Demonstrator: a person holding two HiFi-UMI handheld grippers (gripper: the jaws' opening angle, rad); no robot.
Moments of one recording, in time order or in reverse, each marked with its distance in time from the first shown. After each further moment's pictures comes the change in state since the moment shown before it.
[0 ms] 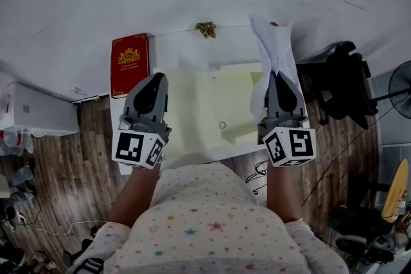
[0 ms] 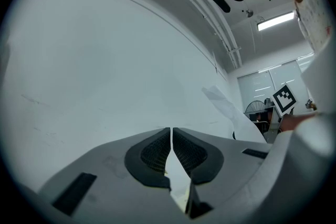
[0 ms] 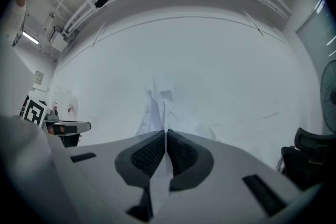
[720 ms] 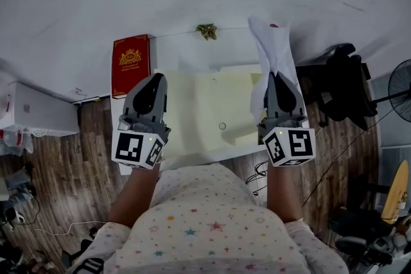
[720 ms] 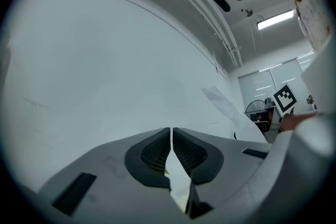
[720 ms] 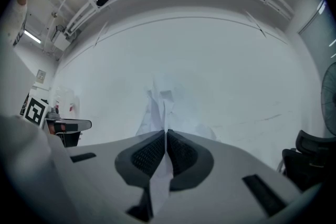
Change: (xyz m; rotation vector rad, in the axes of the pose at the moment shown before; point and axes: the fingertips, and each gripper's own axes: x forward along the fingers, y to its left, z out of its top) left arm -0.004 0.003 0.003 0.010 -0.007 0.012; right arm 0.000 0.004 0.001 -0.016 -0.001 0.015
